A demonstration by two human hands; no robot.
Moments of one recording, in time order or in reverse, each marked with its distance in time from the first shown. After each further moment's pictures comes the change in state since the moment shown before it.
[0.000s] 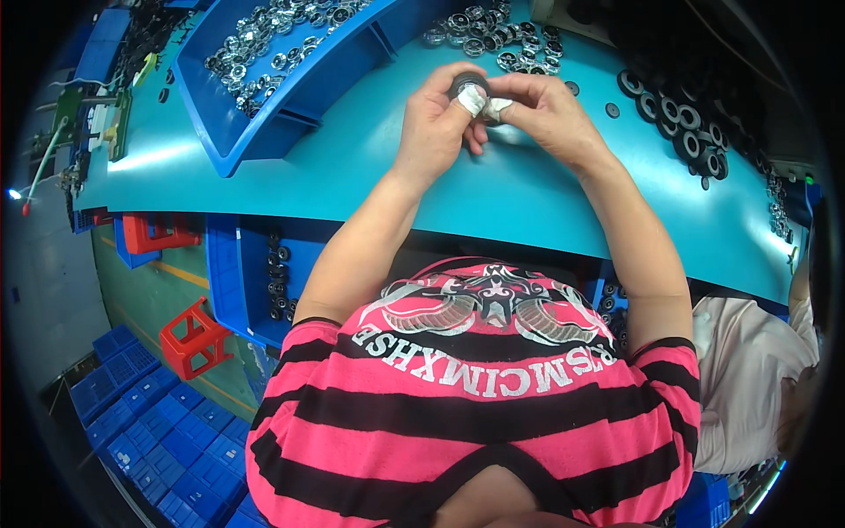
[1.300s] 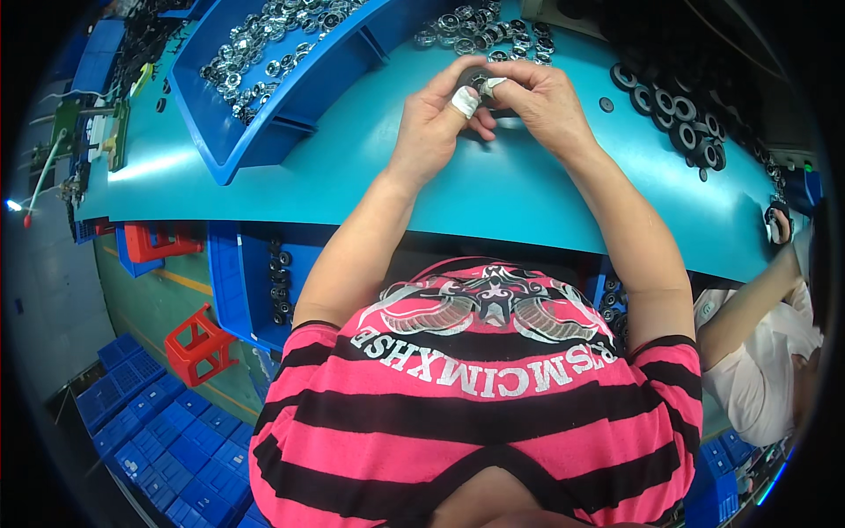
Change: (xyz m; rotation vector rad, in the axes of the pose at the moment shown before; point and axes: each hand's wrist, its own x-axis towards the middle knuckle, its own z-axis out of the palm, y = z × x) left_hand 0.004 -0.002 0.002 -0.018 -0.126 -0.007; right_hand 0.008 0.013 0.001 0.009 0.281 -0.023
